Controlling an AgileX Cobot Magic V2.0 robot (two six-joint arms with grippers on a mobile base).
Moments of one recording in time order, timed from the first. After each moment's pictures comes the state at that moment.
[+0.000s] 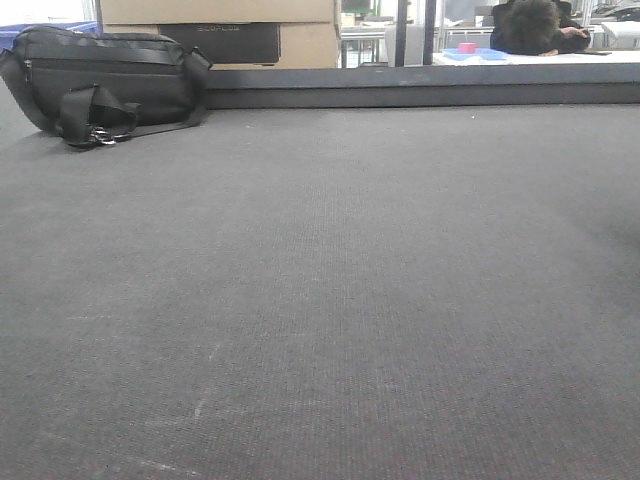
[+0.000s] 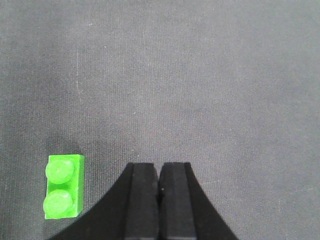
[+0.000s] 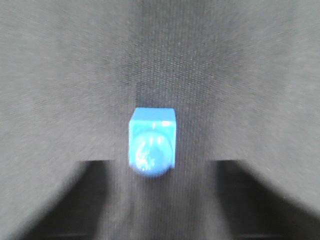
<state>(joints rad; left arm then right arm) -0.04 1.21 -1.18 -0.12 1.01 0.01 0.01 1.49 -1.11 0.10 1.18 -0.09</state>
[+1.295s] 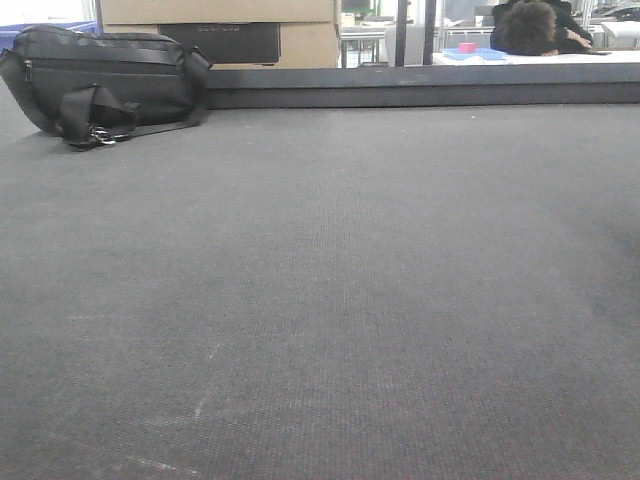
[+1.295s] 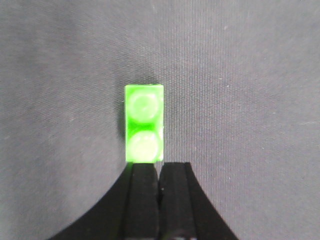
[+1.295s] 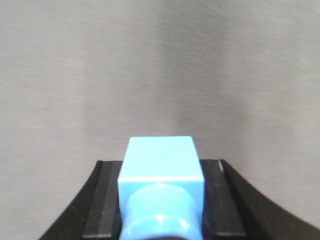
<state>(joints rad) 0.16 1.44 -1.21 -0.07 1.20 0.21 0.01 1.30 -0.99 0.22 1.03 -0.09</state>
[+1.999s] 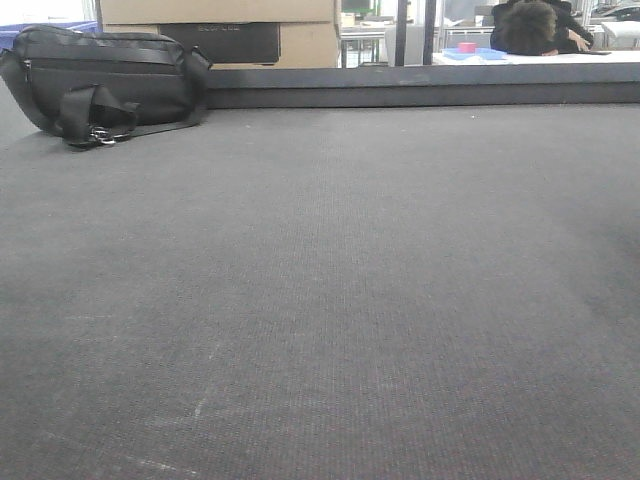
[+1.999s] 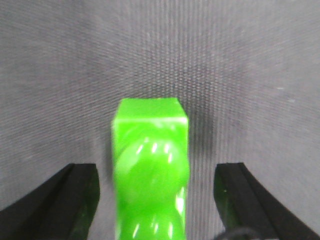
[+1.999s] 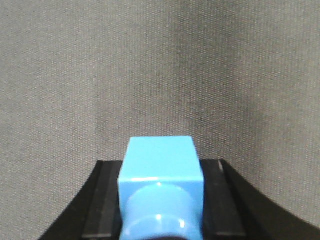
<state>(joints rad) 0.14 1.64 -1.06 -0.05 0.97 0.20 0.01 1.30 -0.99 0.25 1.03 -0.09</state>
